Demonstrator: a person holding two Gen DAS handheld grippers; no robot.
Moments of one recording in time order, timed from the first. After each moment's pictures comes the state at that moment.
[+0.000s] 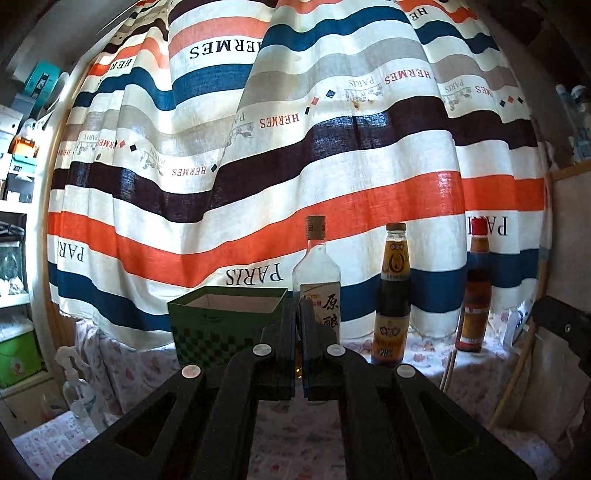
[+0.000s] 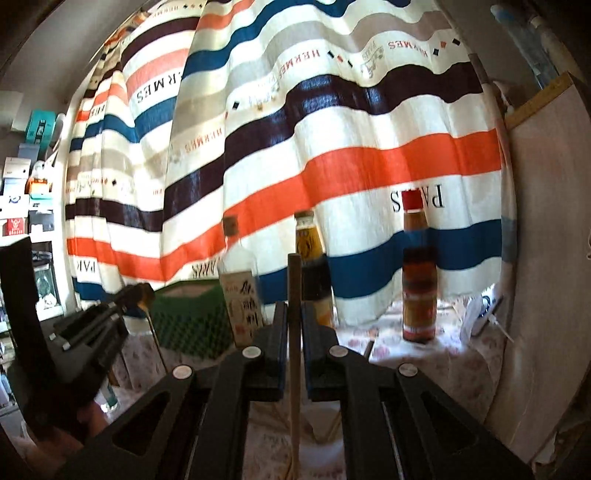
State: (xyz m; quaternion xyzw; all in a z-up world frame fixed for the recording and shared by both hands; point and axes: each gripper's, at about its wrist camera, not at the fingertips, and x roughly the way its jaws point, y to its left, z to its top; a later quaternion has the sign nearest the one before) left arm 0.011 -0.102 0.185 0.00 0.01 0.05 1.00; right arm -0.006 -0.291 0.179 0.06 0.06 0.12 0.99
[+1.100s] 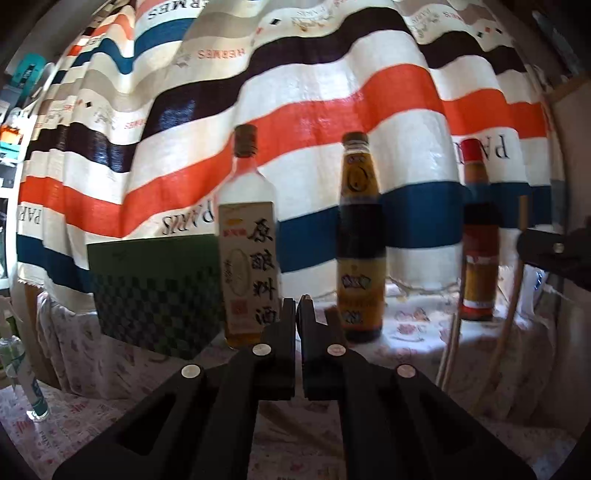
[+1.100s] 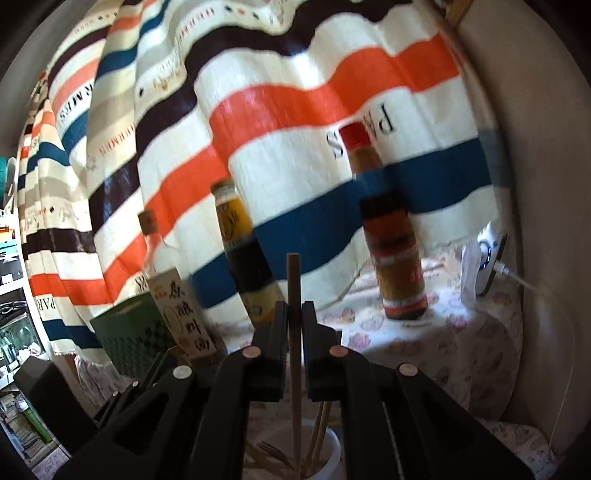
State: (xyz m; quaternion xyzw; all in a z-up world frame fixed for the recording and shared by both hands) left arm 0.104 -0.174 0.088 0.02 0.03 0.03 1.00; right arm 0.082 -0.330 0.129 0.16 0.10 0.07 0.98
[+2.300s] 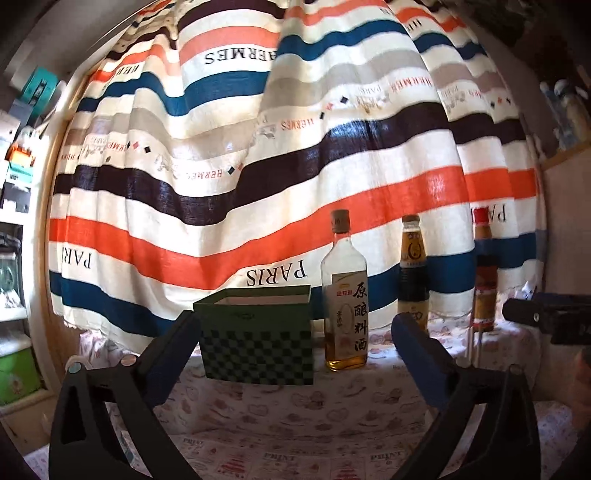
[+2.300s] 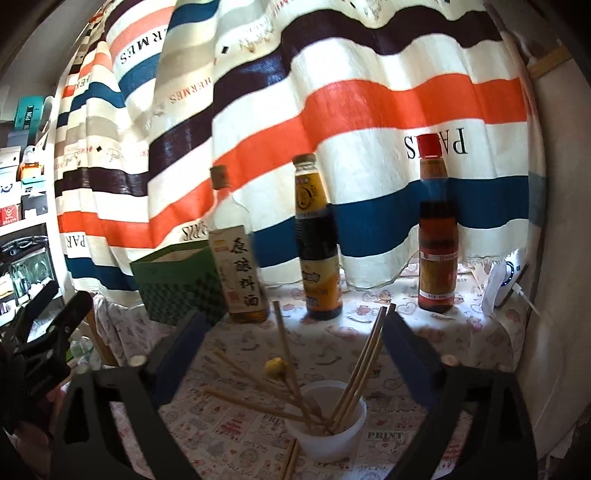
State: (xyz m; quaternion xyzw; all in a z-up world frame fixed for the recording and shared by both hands) left arm -0.014 -0.041 0.155 0.02 -0.01 0.03 1.00; right arm 0.036 -0.279 0.157 0.07 0.14 0.13 0.98
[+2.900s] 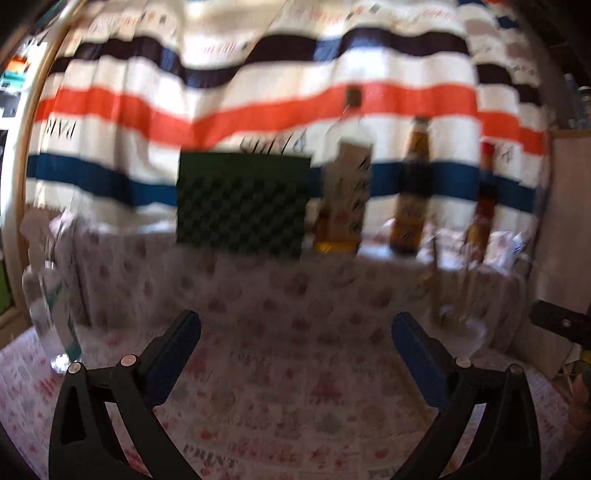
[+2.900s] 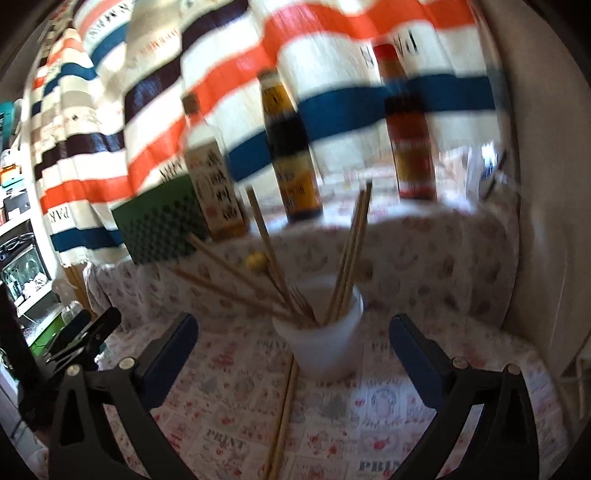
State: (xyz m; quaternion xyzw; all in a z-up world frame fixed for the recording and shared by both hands) left arm 0.018 -0.016 0.048 -0.06 0.16 0.00 0.99; right arm 0.020 -0.286 0.066 0.11 0.25 0.11 0.96
